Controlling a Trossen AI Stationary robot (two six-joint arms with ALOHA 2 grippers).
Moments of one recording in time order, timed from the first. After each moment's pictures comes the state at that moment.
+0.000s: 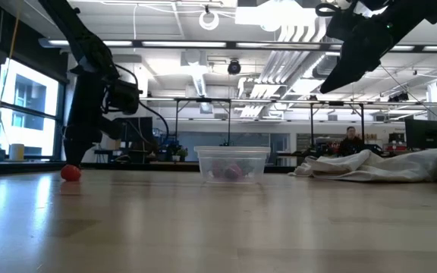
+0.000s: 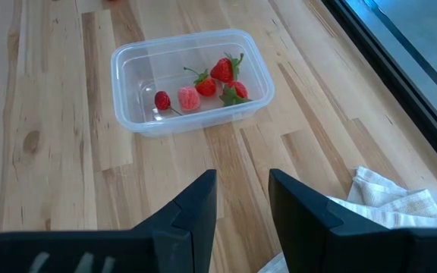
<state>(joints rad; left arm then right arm) 0.88 1.57 0.76 -0.82 -0.13 0.16 -0.19 0.89 0.67 -0.49 0.10 0.03</state>
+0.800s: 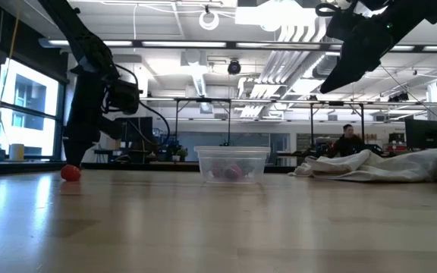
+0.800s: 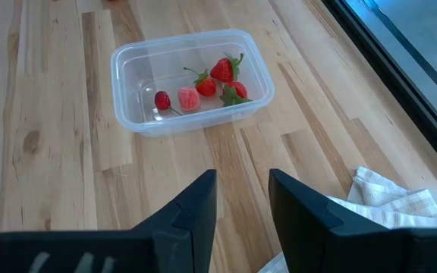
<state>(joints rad) 0.88 1.57 0.76 -0.82 -0.12 0.20 -0.19 0.89 0.67 -0.49 0.10 0.03</state>
